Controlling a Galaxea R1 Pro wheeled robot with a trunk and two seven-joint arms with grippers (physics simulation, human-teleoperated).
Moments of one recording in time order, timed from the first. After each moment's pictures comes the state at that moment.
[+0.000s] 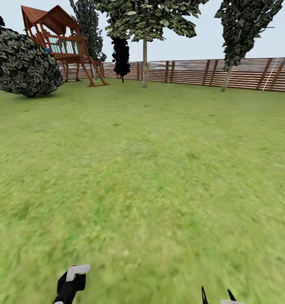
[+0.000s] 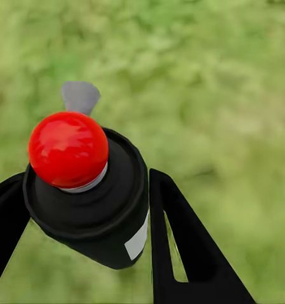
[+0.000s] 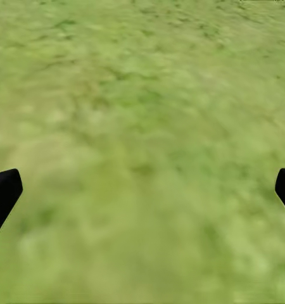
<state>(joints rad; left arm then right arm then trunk) -0.29 0.00 0.17 -0.53 -0.10 -0.22 0.08 -0.30 -0.05 -0.22 -0.02 0.25 -1.04 -0.16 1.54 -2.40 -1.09</state>
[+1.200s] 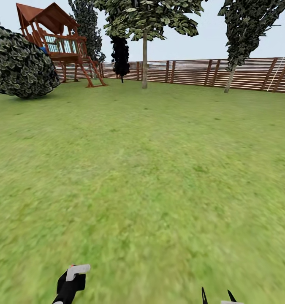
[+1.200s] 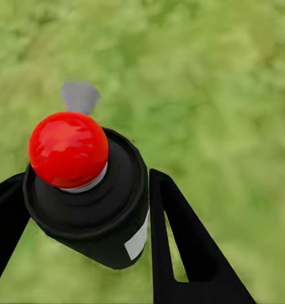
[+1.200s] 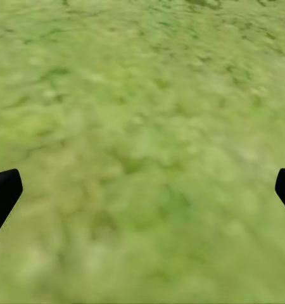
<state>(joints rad) -0.29 0.01 0.17 -0.53 -0.11 -0.22 0.08 -0.30 -0.05 -0.22 -0.02 0.25 -1.04 -0.16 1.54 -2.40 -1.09</state>
